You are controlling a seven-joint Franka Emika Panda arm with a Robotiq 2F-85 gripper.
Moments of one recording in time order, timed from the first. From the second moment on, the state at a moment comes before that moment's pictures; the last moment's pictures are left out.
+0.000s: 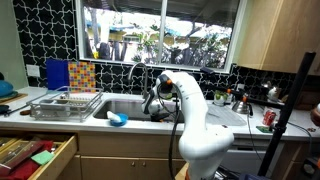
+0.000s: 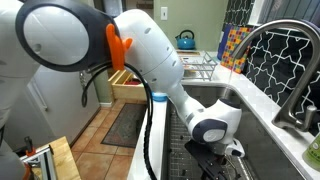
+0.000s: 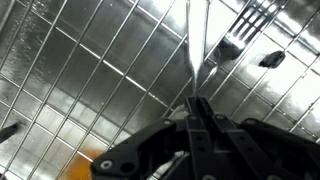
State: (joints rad) arm -0.38 0.73 -0.15 -1.79 -0.03 2.39 -0.27
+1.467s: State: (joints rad) arm -0.36 0.70 -0.15 -1.79 -0.05 2.36 -0.28
